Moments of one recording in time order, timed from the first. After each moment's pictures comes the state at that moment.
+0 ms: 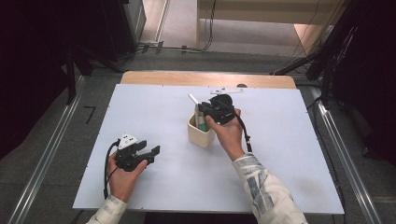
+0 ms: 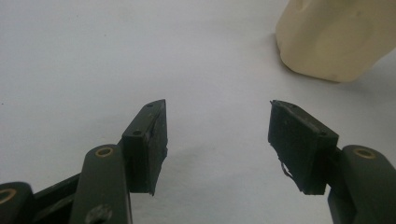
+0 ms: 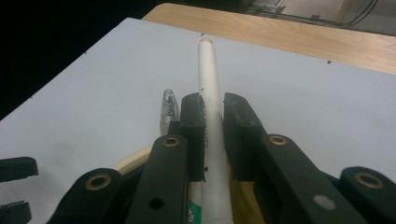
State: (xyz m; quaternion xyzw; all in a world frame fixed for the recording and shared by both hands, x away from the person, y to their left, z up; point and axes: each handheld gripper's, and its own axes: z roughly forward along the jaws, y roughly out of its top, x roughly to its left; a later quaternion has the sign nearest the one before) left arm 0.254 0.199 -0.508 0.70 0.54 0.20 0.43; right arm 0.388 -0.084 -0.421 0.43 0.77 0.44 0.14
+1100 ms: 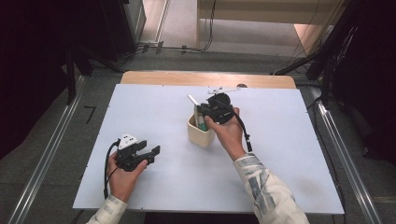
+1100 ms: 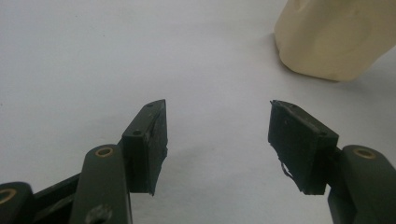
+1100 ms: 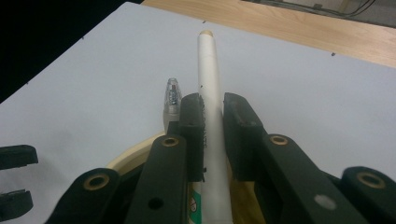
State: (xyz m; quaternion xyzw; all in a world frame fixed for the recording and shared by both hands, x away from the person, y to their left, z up) left arm 0.254 0.199 -0.508 0.70 0.54 0.20 0.44; right arm 0.388 -0.081 -0.417 0.42 0.79 0.42 0.13
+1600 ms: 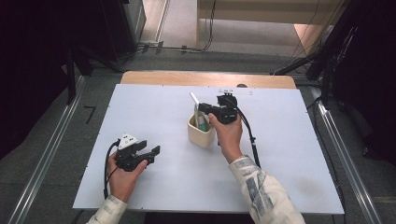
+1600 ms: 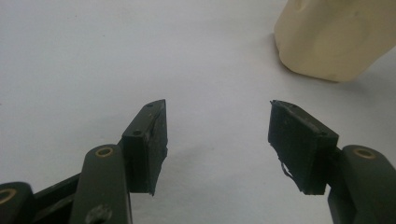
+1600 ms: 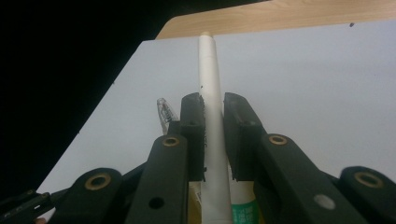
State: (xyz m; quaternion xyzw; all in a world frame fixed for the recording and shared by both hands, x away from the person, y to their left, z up) left arm 0.254 0.199 -0.507 0.70 0.53 0.20 0.44; right arm 0.390 -0.095 -0.428 0.50 0.71 0.49 0.04
